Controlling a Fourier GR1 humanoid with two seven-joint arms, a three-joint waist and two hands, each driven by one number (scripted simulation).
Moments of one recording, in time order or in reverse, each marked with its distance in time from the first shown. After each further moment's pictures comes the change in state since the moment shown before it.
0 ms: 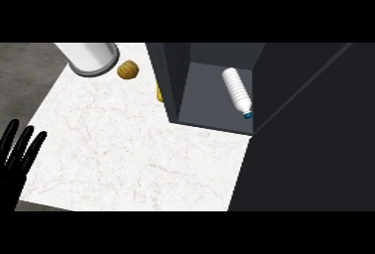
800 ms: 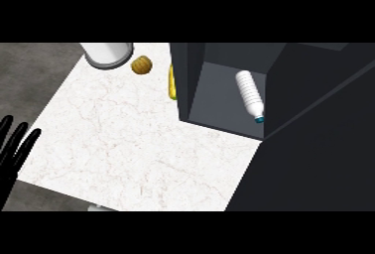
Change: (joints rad) left arm -0.017 0.053 0.028 0.014 0.028 -0.069 0.028; right arm -0.259 -0.078 -0.037 0.003 -0.016 0.087 0.069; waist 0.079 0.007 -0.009
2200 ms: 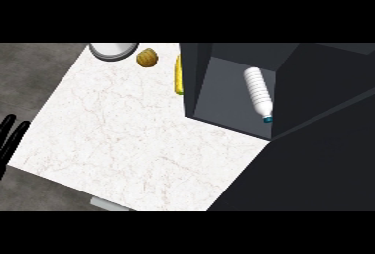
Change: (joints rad) left arm -0.037 0.032 0.044 0.030 0.032 -0.055 0.008; right arm -0.075 -0.001 -0.020 0.026 -0.071 0.050 0.032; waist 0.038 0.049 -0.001
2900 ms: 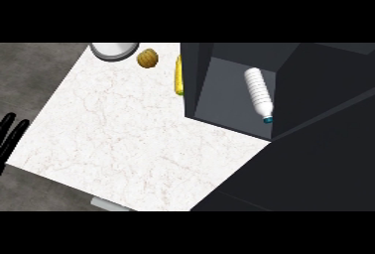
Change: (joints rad) left arm -0.016 0.008 0.004 0.025 0.008 -0.023 0.010; right arm -0.197 0.075 -0.062 0.092 -0.010 -0.051 0.174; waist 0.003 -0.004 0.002
